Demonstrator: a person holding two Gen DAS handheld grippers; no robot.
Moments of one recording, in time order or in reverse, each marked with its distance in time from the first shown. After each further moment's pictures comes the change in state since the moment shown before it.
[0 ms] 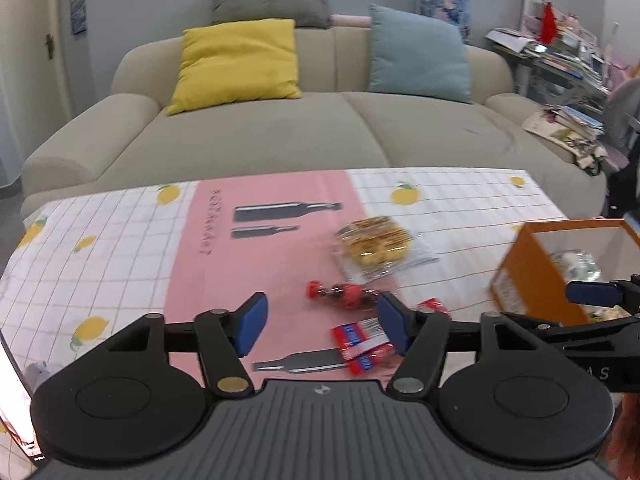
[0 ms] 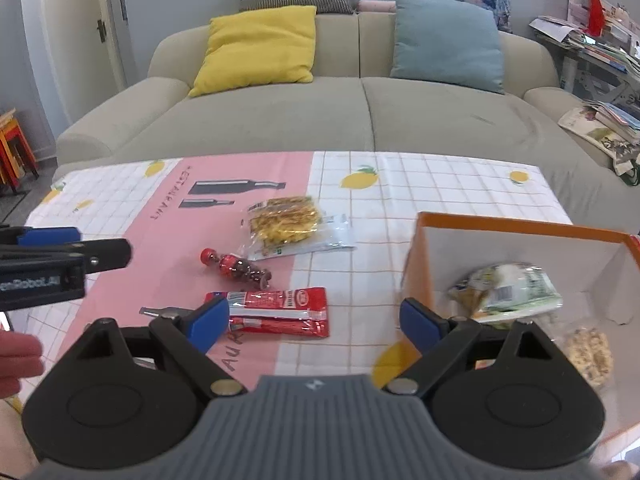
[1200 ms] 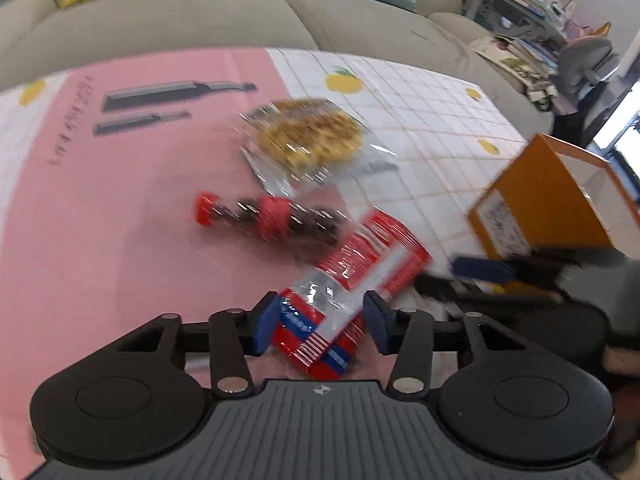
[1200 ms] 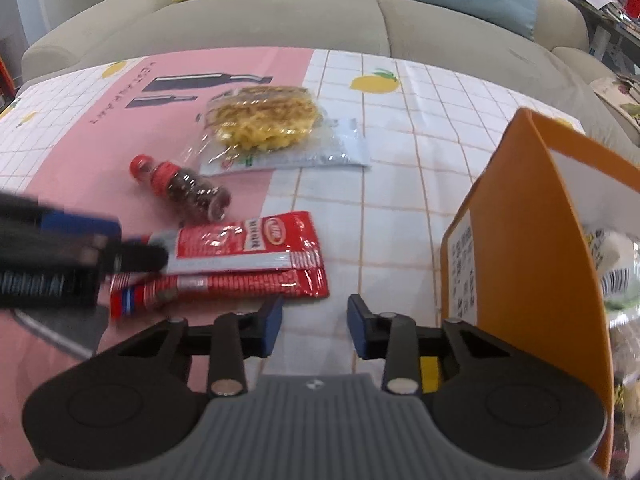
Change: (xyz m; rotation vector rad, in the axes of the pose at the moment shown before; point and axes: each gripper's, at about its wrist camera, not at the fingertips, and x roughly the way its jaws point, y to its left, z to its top) left arm 0.131 -0.012 -0.026 -0.001 0.300 -0.337; right arm 0.136 -0.003 -0.019 -0.086 0.212 -0.043
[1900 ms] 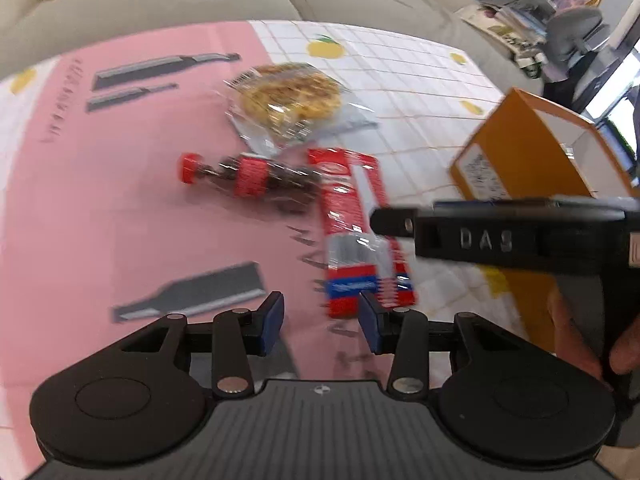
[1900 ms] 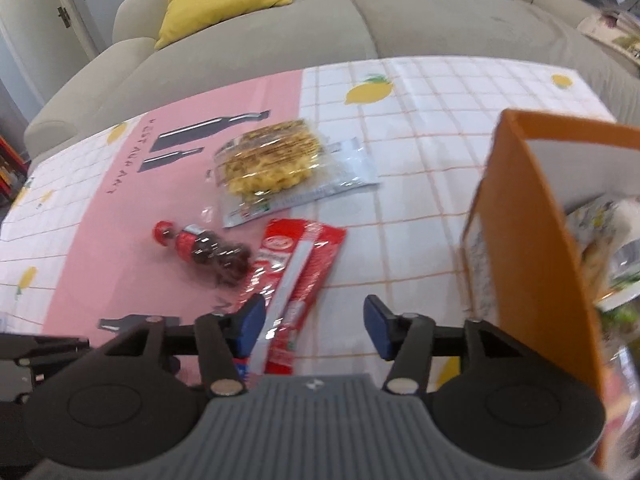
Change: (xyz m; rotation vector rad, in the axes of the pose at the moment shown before) left arm -0.012 -0.010 -0.010 0.045 0.077 0.043; right arm -0.013 -0.008 0.017 0.224 0.002 0.135
